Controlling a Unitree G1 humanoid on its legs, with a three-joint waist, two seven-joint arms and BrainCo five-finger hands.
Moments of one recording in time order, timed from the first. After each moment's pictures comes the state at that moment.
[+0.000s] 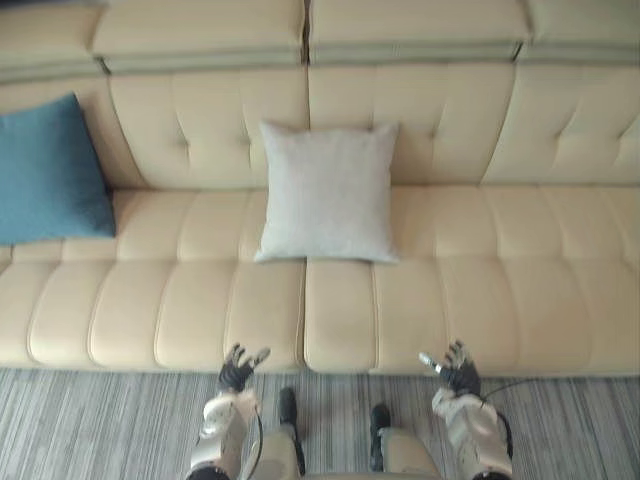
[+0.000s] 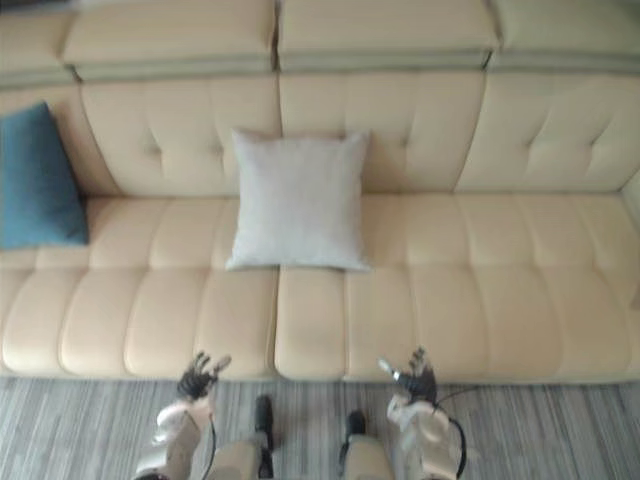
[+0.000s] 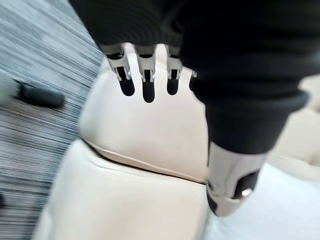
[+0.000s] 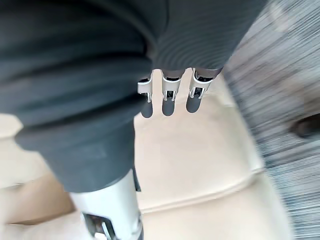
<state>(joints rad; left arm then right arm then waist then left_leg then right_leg) 0.05 0.04 0.11 0.83 -0.27 -0.09 0.07 0.09 -0.03 -0.21 0.70 0.19 -0.08 -0.08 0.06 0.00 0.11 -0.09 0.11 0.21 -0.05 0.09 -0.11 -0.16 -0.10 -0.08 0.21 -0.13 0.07</state>
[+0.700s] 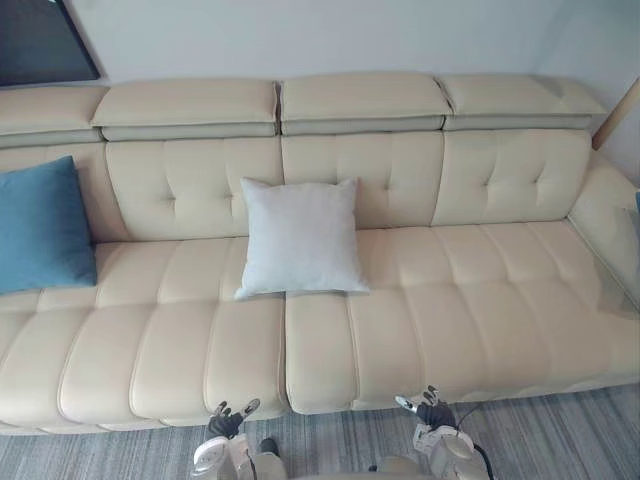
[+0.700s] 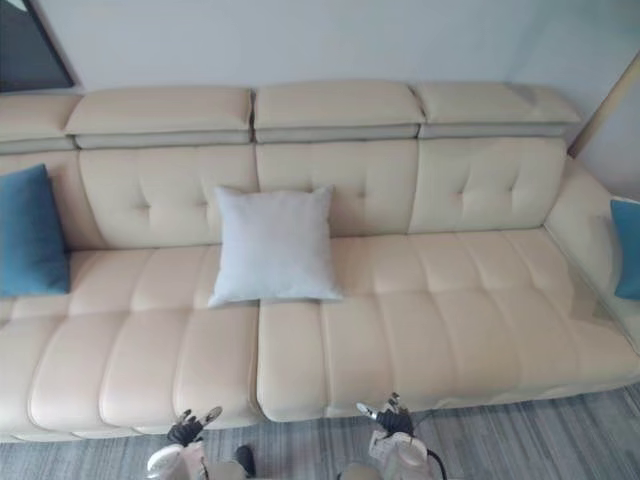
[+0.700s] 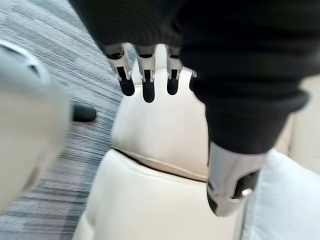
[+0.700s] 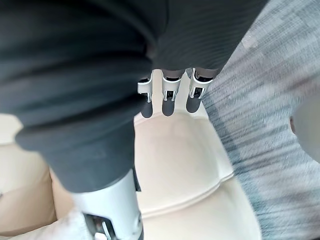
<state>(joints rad) 0.08 -0.04 0.29 0.90 -0.16 -0.07 0.11 0.02 -0.02 -0.21 0.84 0.12 -0.06 -0.10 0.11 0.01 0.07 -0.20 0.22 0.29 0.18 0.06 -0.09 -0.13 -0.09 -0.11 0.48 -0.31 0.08</state>
